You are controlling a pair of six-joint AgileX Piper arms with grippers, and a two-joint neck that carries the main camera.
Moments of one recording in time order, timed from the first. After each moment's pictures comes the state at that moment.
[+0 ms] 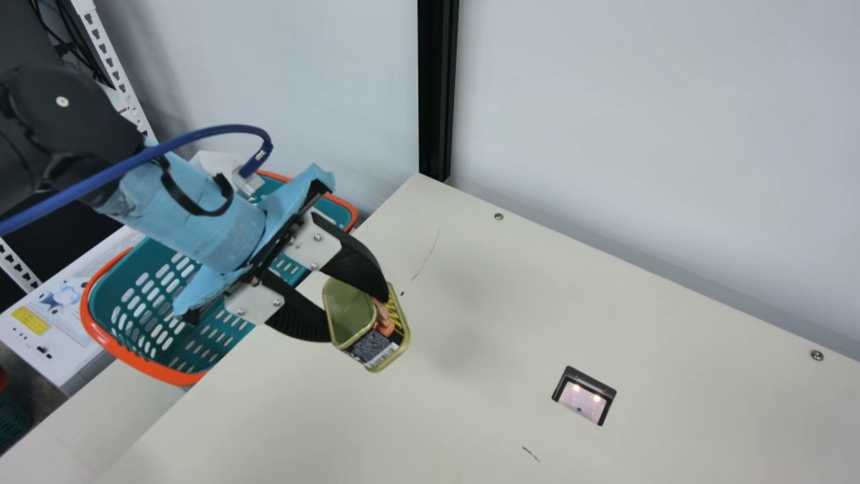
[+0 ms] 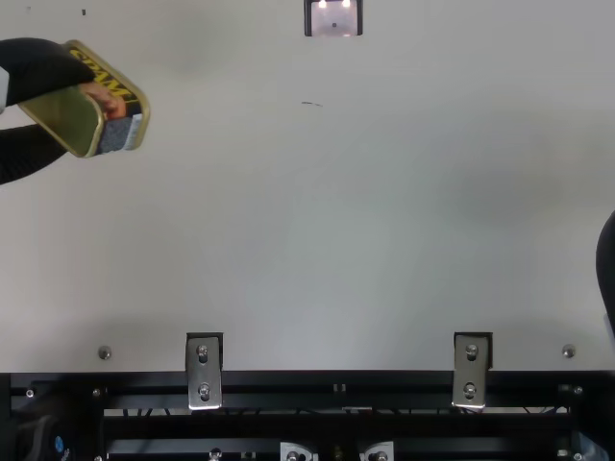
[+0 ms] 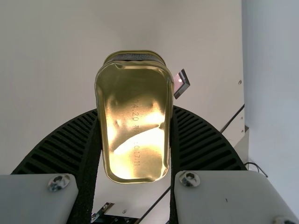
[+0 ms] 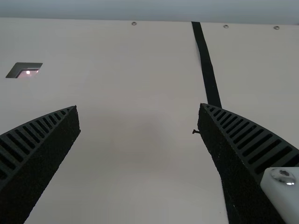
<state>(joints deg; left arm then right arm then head) 12.8 73.8 -59.9 -38.8 69.9 -29.9 -3.9 13.5 -20.2 4.9 38.2 -6.5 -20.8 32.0</state>
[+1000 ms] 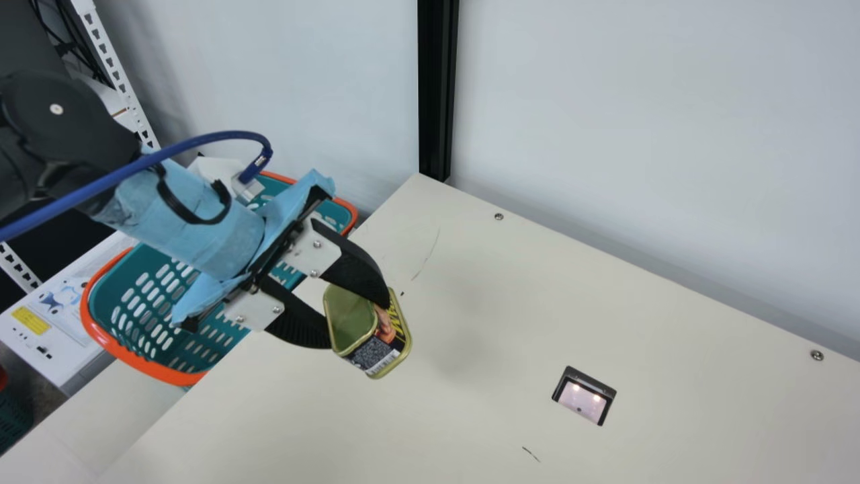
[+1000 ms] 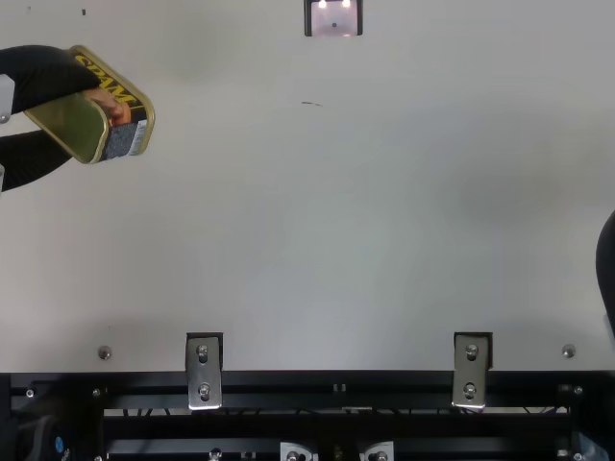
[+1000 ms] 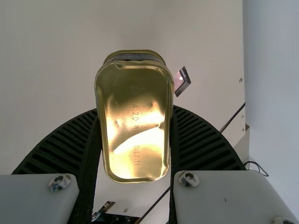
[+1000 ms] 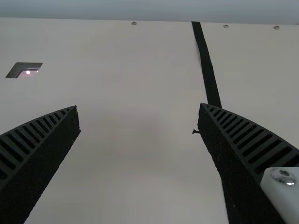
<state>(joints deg) 12.8 72.9 -59.2 -38.7 69.9 -30.0 -3.9 13.5 -20.2 4.9 38.2 -6.5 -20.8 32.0</state>
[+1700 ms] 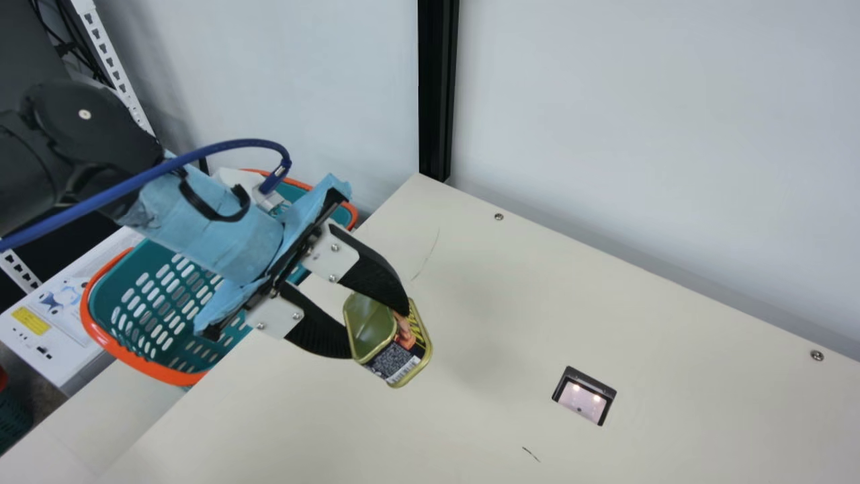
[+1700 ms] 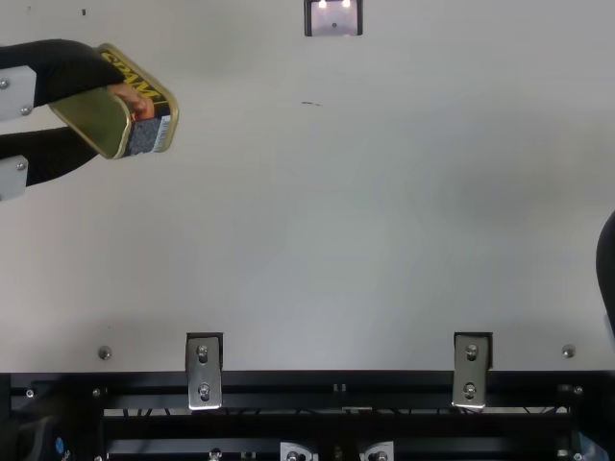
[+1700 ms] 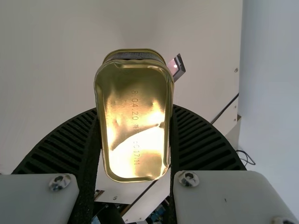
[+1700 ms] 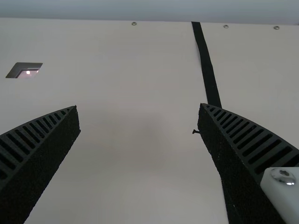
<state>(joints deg) 11.6 75.3 -58.4 -43.0 69.7 -29.8 -3.9 13.5 -20.2 4.9 38.2 -6.5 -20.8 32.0</state>
